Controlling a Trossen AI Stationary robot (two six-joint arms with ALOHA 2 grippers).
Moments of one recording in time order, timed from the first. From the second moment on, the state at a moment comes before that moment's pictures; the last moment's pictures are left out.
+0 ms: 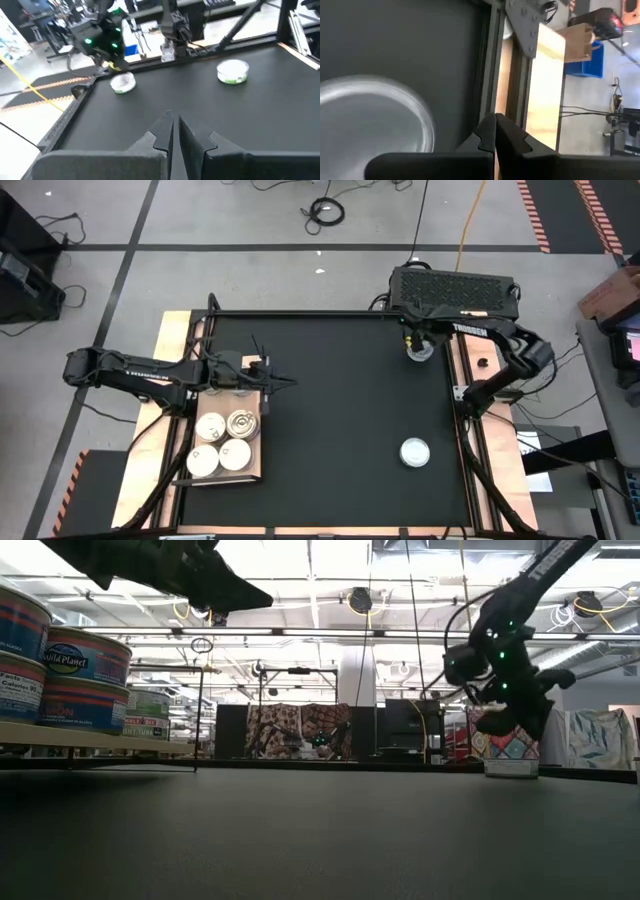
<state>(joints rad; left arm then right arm) 0.04 1.08 0.58 0.27 0.00 0.25 -0.82 1.51 0.87 -0.96 0.65 0.54</state>
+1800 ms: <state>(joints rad) 0.04 1.08 0.58 0.24 0.03 0.28 0.20 1.49 1.11 -0.93 -0.23 0.65</state>
